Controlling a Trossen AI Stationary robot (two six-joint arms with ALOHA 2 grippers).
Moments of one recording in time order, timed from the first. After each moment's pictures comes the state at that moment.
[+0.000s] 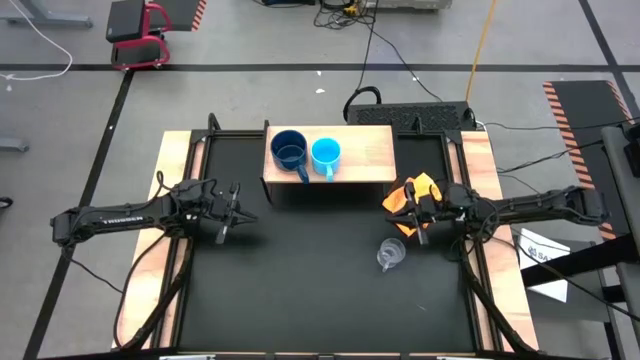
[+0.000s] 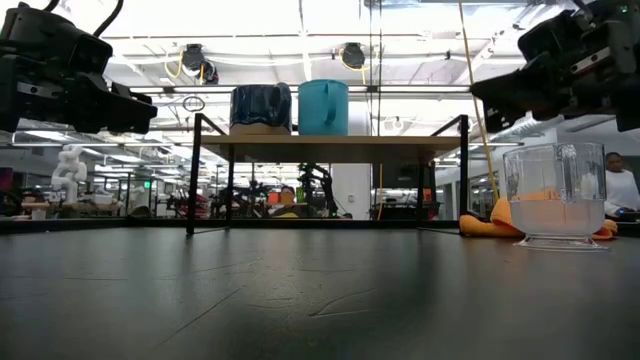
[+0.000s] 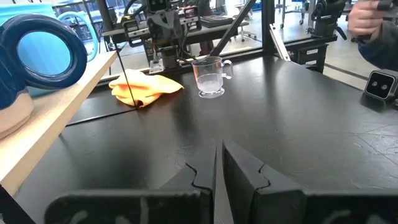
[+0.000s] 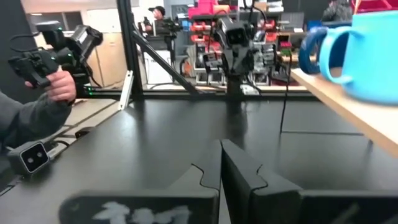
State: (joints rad) left arm 0.27 0.37 0.01 0.20 0.47 0.23; right arm -0.12 0.73 0.02 0.71 -0.29 0.04
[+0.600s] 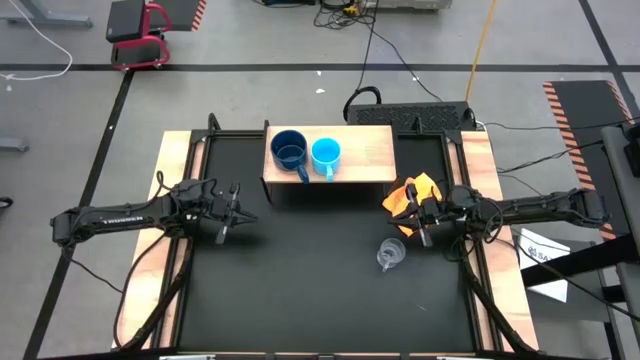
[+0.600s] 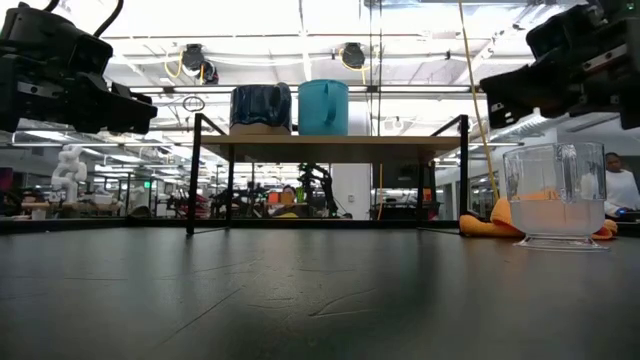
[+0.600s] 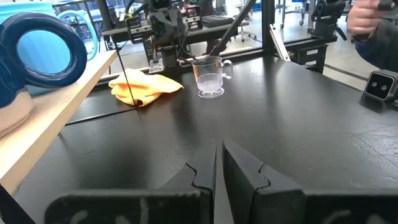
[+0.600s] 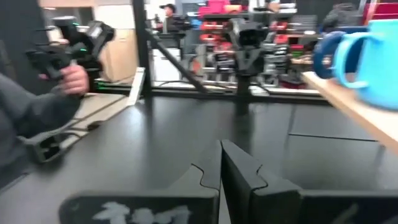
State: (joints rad) left arm 0.27 0.37 0.01 0.20 0.47 0.22; right arm -0.11 0.63 0.02 0.61 -0.32 0.01
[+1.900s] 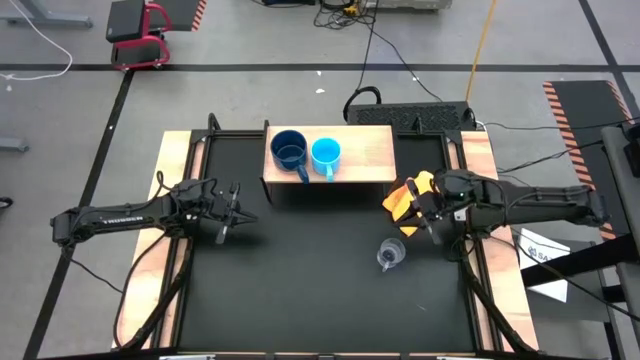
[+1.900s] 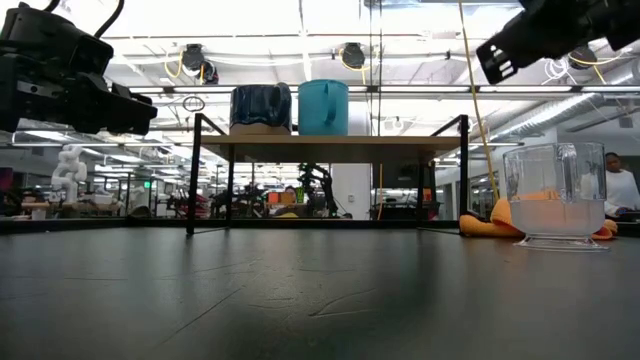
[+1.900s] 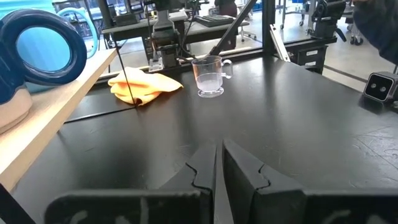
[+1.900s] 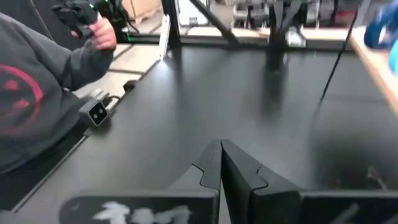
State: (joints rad) left arm 0.27 0.37 0.01 0.20 0.47 0.21; right arm -0.10 0.63 0.48 -0.20 -0.42 -0.05
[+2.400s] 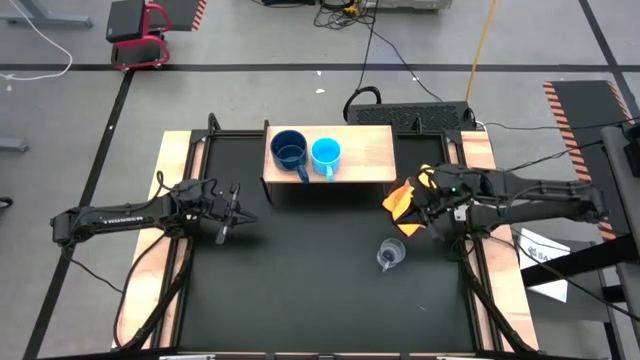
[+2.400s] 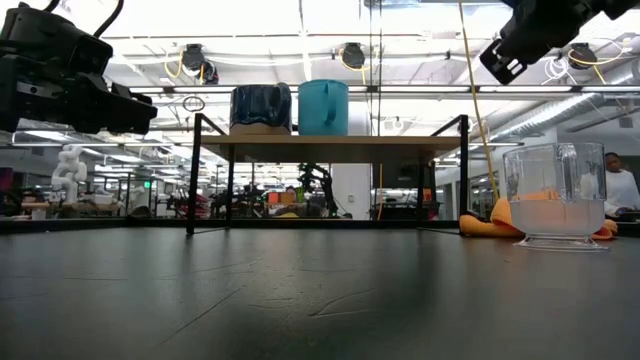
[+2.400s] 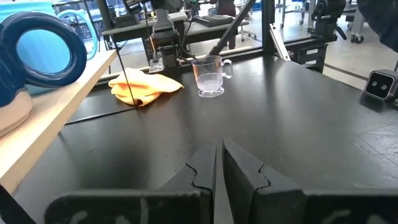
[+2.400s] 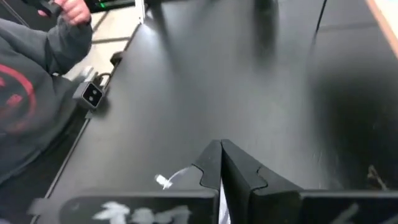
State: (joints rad) left arm 0.27 0.37 0.01 0.20 0.47 0.22; right arm -0.10 0.74 0.68 -0.54 -0.36 0.05
